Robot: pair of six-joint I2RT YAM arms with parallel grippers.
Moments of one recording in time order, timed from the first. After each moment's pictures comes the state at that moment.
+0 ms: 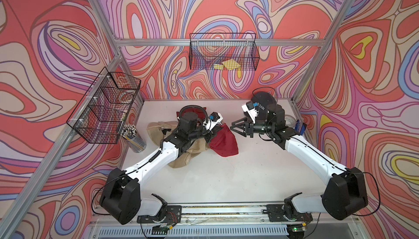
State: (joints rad) left arm -0.53 1.37 0.98 0.06 0.53 0.28; right arm 0.33 1.38 1.05 -0.02 -0.98 0.19
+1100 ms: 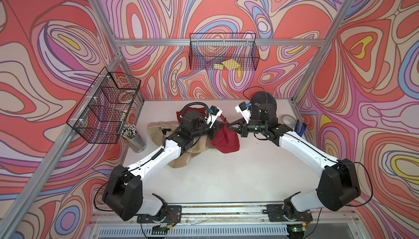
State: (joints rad) left arm -0.55 1.41 1.00 0.11 0.45 -0.01; right arm 0.38 1.47 1.11 -0.13 -0.85 0.04
